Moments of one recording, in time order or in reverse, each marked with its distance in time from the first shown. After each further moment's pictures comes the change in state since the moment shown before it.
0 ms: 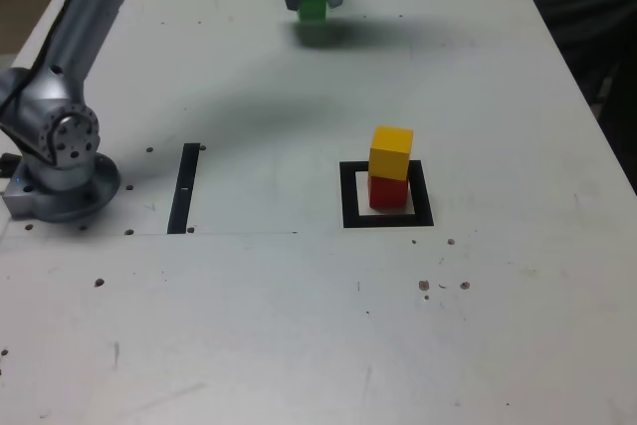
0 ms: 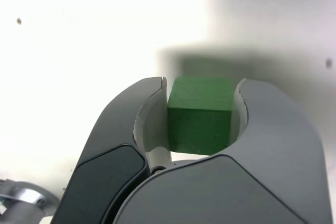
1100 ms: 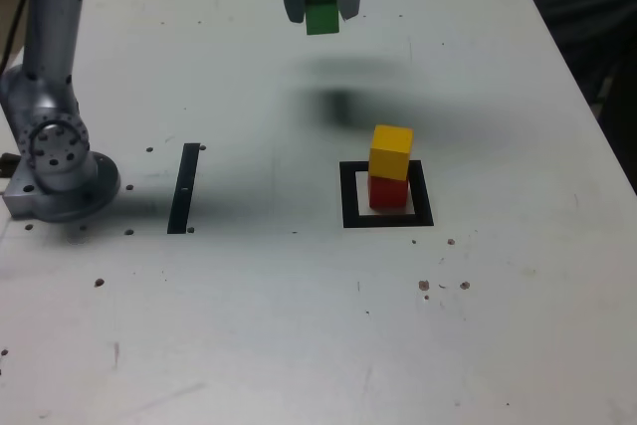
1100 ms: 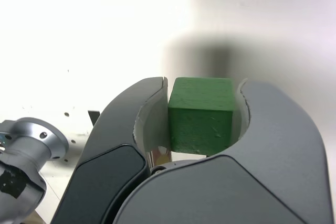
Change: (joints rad) arm -0.328 -0.408 0.445 -0.091 -0.068 -0.173
